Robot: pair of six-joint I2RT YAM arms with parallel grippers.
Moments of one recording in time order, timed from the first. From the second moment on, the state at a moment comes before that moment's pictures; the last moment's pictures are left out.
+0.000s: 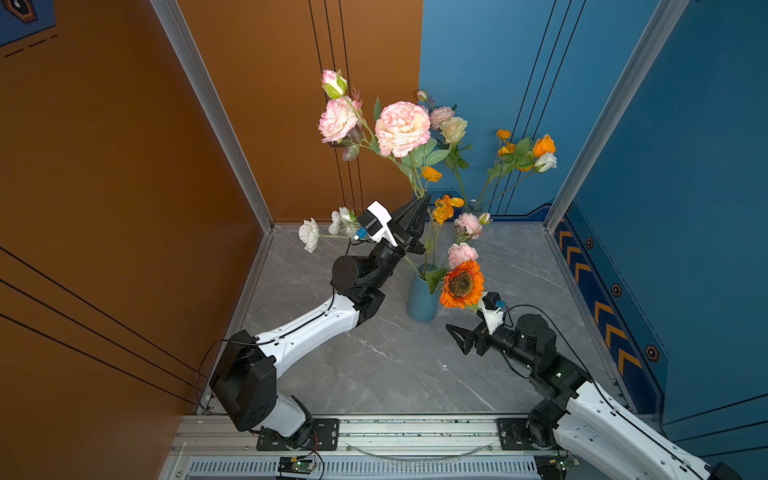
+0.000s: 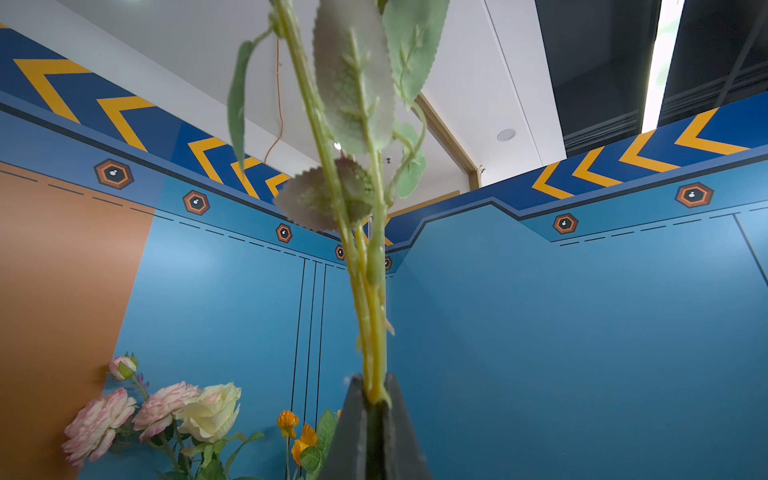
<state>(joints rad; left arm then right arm) -0.73 1.50 1.17 1.18 0.12 -0.14 0.57 0.68 0.40 0.02 -0.23 0.11</state>
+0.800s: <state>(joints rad) -0.72 1.56 0.94 1.24 0.20 -0.18 0.54 0.74 0.40 0.07 -0.30 0.13</state>
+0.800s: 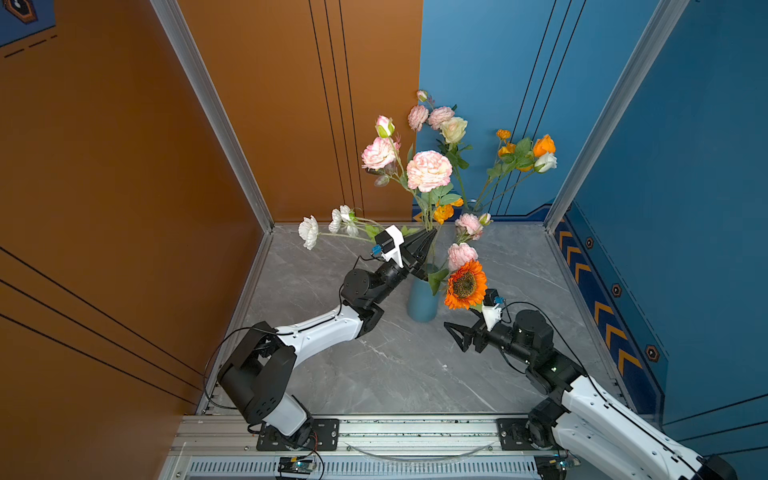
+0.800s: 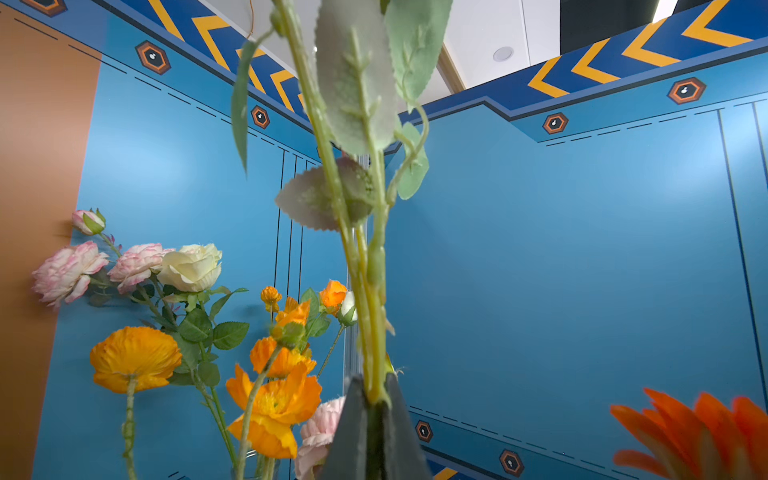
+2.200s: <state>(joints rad) -0.79 1.19 0.68 0.79 0.16 -0.10 0.58 0.76 0.40 0.13 -0.30 0.16</state>
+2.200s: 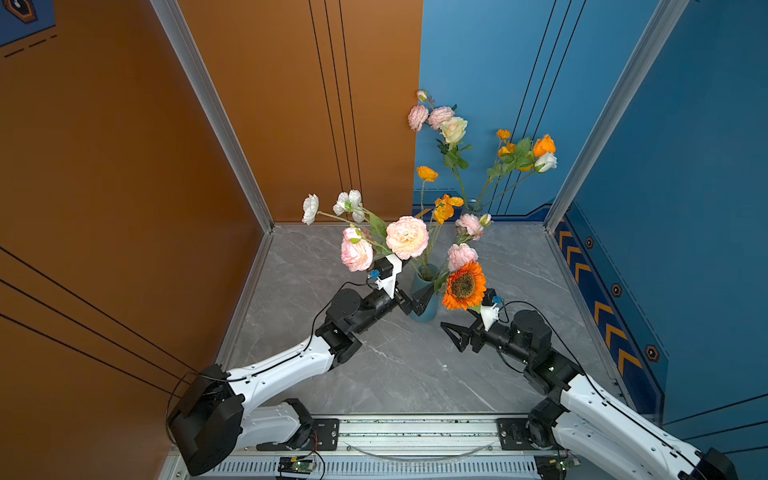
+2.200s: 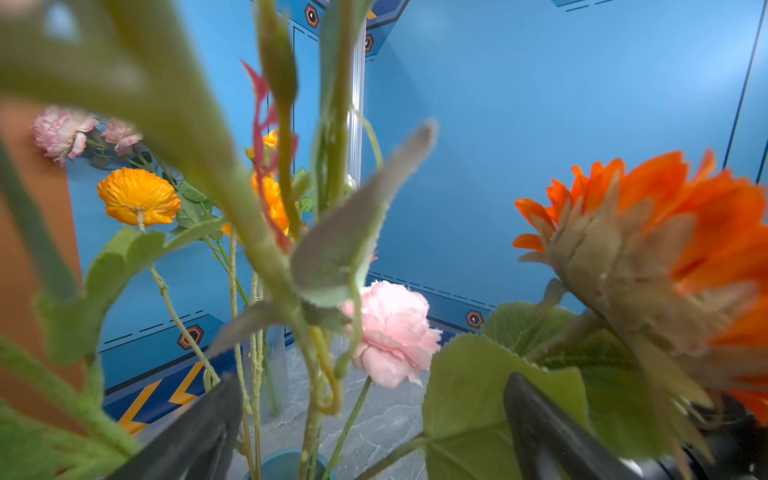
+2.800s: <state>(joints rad) -0.80 0.89 0.58 0.28 0.16 0.01 0.59 0.77 0.40 0.17 -0.28 0.18</state>
